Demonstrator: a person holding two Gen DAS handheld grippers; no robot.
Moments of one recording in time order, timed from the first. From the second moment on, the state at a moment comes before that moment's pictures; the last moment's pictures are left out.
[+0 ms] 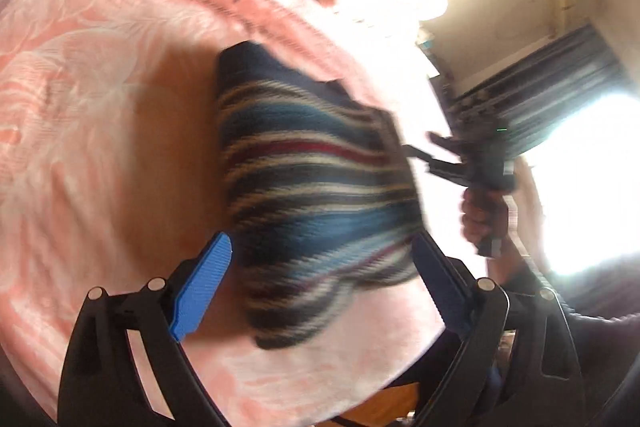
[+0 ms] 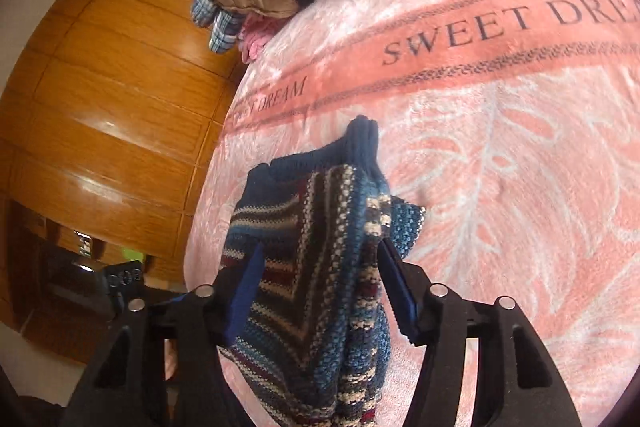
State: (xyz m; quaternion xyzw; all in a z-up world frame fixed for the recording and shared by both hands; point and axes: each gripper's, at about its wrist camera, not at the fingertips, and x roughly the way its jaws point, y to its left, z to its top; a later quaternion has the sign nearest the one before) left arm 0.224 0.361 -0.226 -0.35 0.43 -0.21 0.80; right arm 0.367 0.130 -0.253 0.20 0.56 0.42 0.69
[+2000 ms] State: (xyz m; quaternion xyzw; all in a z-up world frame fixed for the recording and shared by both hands) left arm 0.166 0.353 -0.275 -0.33 0.53 -0.11 0.77; right arm 0.216 0.094 -0.255 0.07 0.58 0.36 0.73
